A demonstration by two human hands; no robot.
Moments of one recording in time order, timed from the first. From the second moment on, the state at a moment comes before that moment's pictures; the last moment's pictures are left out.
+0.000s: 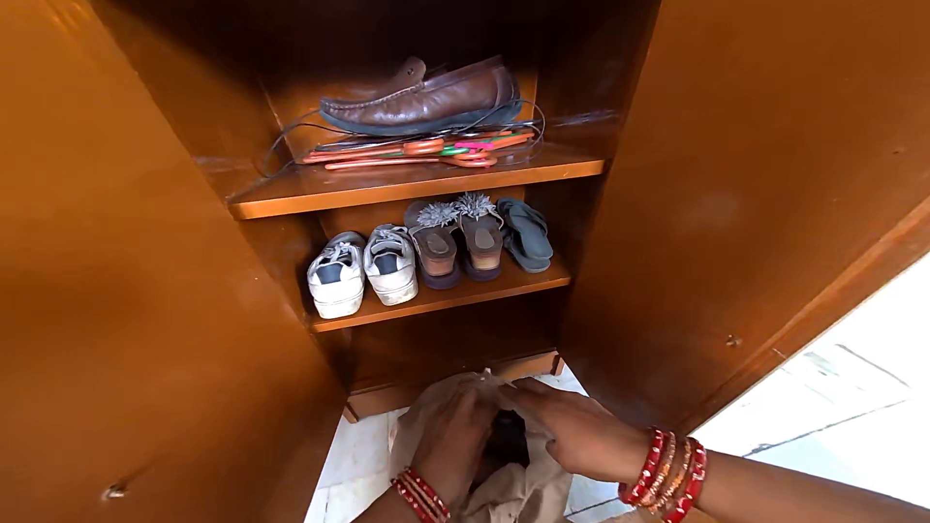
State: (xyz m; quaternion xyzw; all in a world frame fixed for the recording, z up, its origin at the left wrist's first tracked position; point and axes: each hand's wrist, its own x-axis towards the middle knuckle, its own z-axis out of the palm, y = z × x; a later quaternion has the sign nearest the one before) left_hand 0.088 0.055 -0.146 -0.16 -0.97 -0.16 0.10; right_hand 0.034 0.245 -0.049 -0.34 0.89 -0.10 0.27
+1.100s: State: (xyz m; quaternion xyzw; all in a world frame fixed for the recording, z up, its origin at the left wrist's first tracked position) left_hand 0.050 0.061 -0.145 0.00 -0.96 -0.11 -0.26; right_hand 0.047 0.267 -0.028 -0.39 0.88 -0.15 0.22
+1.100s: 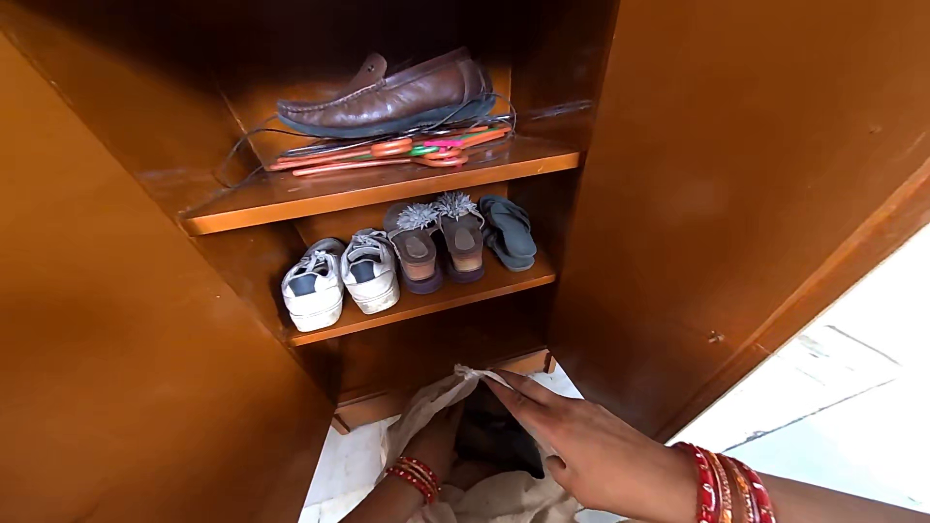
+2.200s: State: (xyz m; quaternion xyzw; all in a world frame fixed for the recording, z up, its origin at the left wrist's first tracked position) left_hand 0.120 0.059 -0.072 -0.04 -0.99 0.08 0.08; right_hand 0.008 0.279 -0.044 -0.35 0.91 -0.07 0.19
